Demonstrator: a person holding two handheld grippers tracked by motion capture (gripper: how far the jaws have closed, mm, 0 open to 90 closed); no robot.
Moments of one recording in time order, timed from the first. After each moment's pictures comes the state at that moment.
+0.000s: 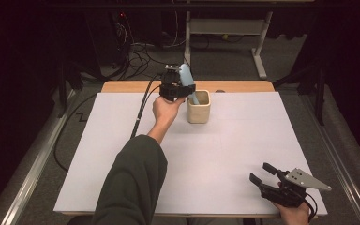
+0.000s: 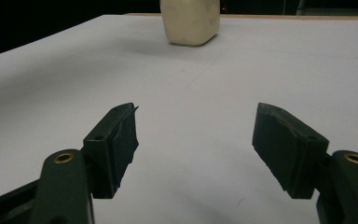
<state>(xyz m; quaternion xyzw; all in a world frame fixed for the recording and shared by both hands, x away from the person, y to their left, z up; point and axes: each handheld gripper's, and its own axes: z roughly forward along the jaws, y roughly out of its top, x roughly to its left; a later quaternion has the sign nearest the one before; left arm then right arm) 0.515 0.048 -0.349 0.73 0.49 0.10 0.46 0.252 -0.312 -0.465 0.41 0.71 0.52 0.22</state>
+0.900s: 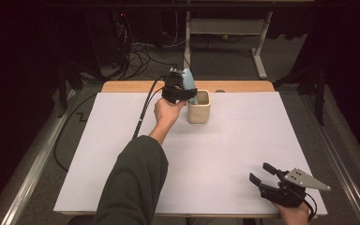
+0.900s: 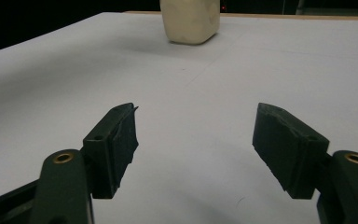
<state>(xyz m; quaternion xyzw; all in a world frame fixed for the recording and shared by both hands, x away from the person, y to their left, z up) 0.517 0.041 -0.358 0.75 0.48 0.10 0.44 0.252 -0.311 -0.465 0.41 0.72 0.52 0.22</state>
